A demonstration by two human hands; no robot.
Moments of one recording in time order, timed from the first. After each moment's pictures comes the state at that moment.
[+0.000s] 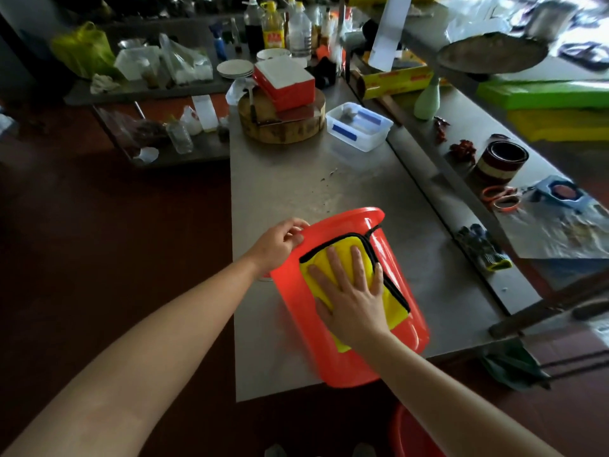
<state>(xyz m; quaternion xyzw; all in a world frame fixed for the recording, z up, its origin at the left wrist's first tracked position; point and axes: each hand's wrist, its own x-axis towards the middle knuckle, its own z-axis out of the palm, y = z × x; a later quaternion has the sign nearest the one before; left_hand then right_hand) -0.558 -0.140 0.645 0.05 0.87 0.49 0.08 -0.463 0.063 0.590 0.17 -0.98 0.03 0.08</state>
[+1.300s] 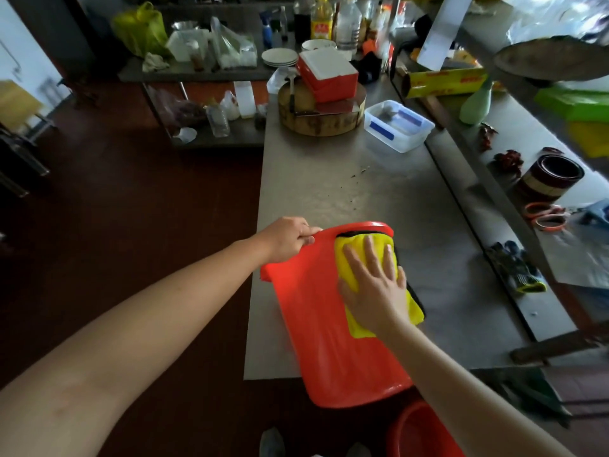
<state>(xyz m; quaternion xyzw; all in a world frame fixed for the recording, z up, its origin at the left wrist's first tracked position) -0.542 -0.169 0.664 0.13 0.95 0.24 0.12 -0.482 0.071 0.598 0.13 -0.98 0.14 -0.01</state>
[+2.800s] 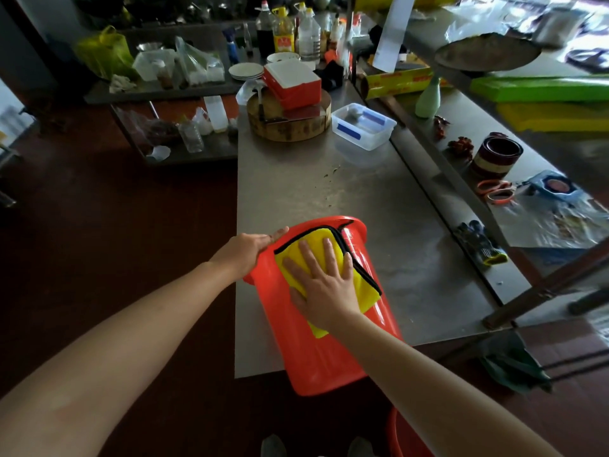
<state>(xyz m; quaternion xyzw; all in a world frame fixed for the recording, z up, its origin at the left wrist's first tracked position) -0.494 -0.195 0.626 0.12 0.97 0.20 0.05 -0.444 0.035 0.586 0.22 -0.97 0.07 0.02</state>
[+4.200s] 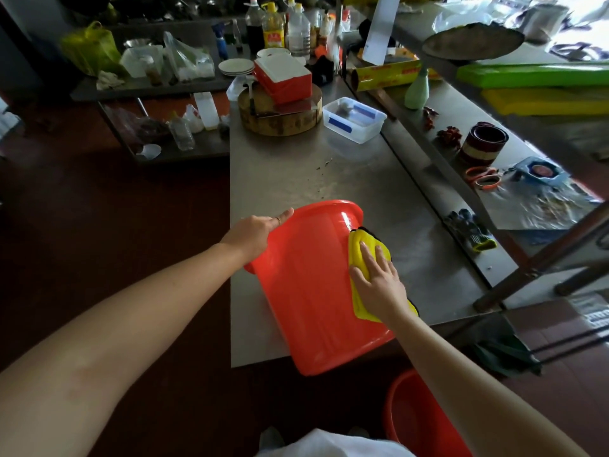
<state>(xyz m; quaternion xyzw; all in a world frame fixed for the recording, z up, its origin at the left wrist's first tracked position) -0.498 -0.160 0.637 0.12 0.99 0.11 0.03 -0.431 0.136 0.573 -0.05 -0.95 0.30 -0.10</state>
